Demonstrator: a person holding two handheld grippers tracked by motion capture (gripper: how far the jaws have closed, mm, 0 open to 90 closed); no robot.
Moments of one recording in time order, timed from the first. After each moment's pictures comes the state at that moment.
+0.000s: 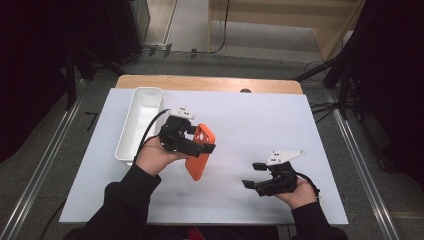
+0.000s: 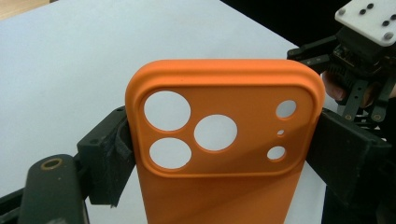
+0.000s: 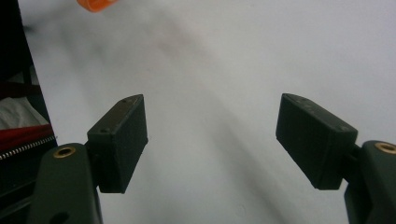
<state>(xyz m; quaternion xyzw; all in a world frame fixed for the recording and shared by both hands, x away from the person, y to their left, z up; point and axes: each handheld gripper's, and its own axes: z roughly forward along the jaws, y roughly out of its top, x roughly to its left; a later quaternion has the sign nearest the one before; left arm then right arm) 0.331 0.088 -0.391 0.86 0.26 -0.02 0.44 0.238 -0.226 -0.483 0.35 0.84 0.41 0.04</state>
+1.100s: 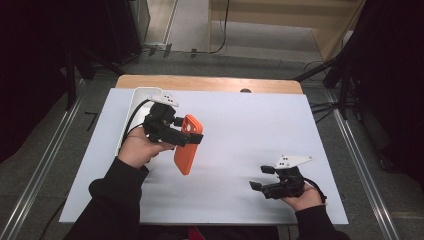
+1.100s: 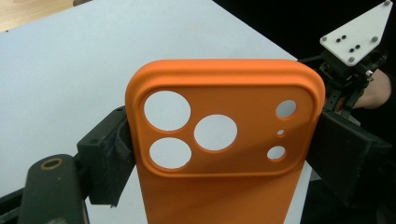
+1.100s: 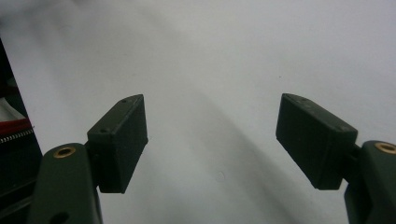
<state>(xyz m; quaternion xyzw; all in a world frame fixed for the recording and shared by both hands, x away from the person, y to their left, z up) 0.341 0.119 -0.358 0.85 0.28 -0.03 0.44 0.229 -0.244 -0.495 0.38 0.82 0.41 0.06</state>
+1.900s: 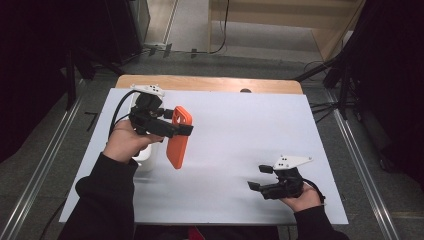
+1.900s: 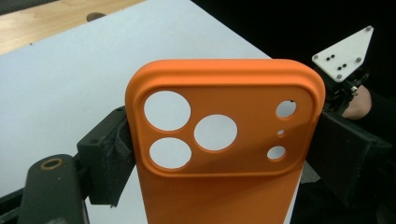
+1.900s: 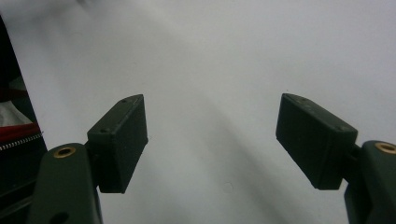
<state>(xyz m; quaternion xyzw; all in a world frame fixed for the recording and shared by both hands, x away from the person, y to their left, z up) 0.344 0.146 -0.334 0.84 0.29 -0.03 0.46 0.227 -0.239 -0.491 0.37 0.83 0.42 0.07</state>
